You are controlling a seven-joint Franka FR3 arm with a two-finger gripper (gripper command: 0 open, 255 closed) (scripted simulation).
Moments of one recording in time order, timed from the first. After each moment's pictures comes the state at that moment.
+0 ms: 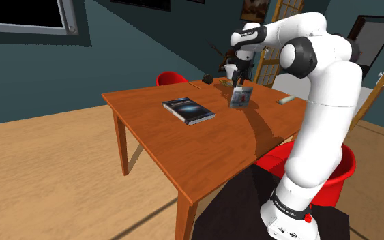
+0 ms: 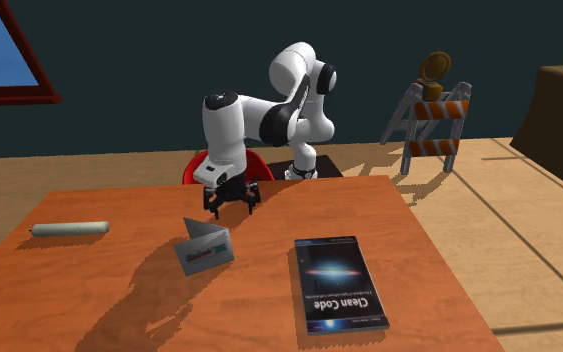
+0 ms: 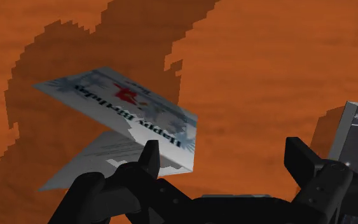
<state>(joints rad) -0.22 0.21 -0.52 -1.59 0.08 1.80 -0.70</state>
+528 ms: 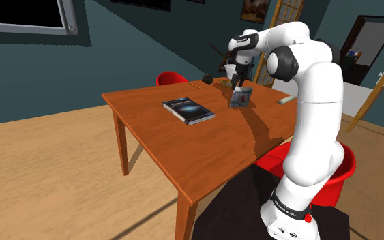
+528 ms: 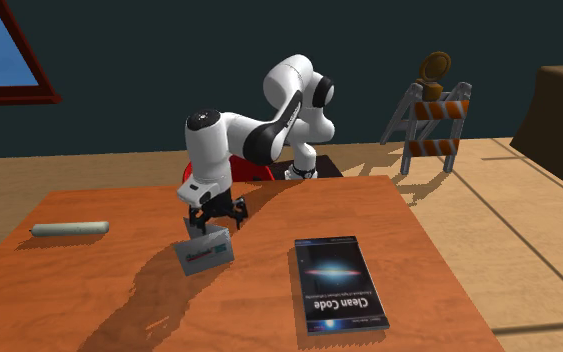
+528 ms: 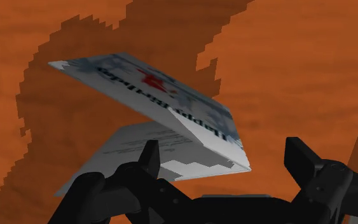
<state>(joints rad) -0.29 0.37 -0.52 -1.47 0.16 1.81 -0.77</state>
